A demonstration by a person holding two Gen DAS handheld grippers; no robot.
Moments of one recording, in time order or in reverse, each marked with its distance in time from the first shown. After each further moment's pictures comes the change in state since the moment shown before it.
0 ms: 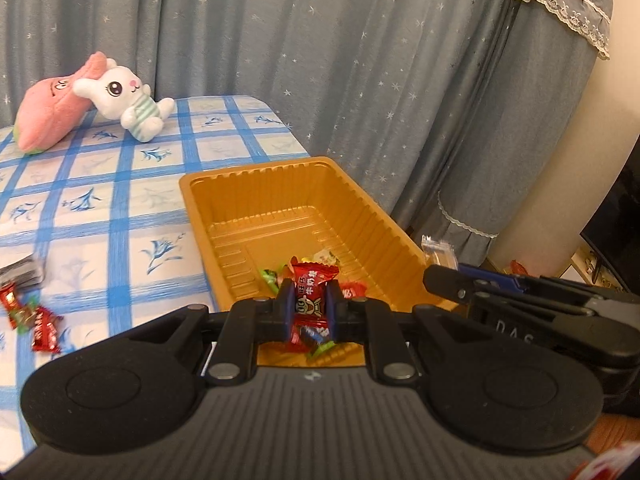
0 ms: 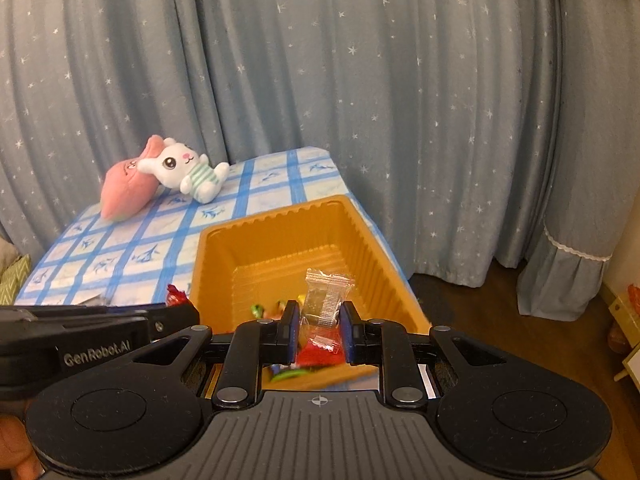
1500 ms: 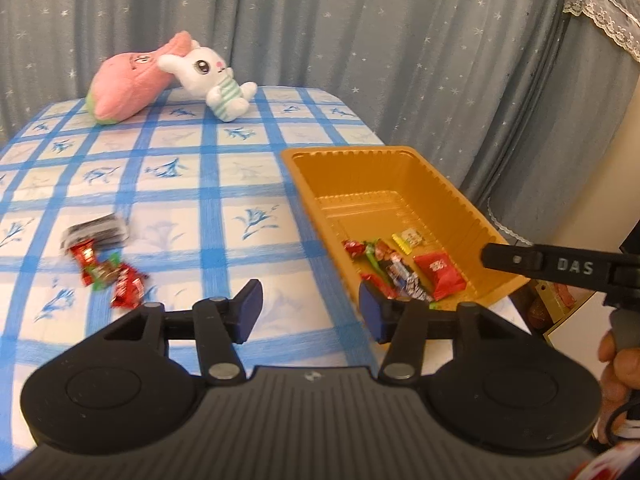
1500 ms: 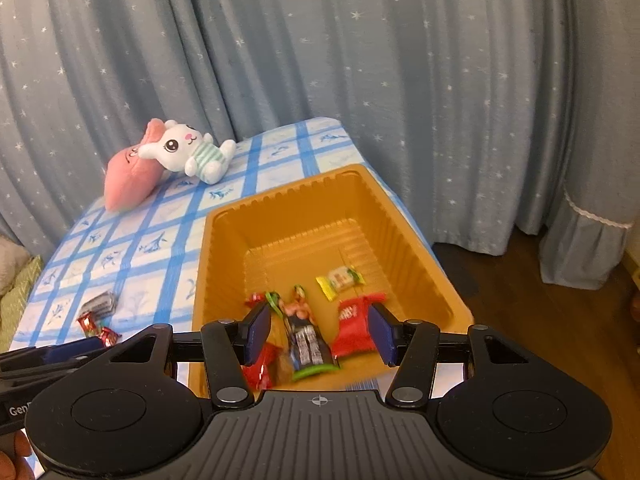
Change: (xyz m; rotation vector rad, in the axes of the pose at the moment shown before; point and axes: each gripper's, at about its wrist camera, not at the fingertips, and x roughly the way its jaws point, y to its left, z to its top) left arm -0.039 0.062 -0.037 -0.077 -0.009 0.144; right arm 0.024 -0.002 -0.001 0.067 0.090 0.050
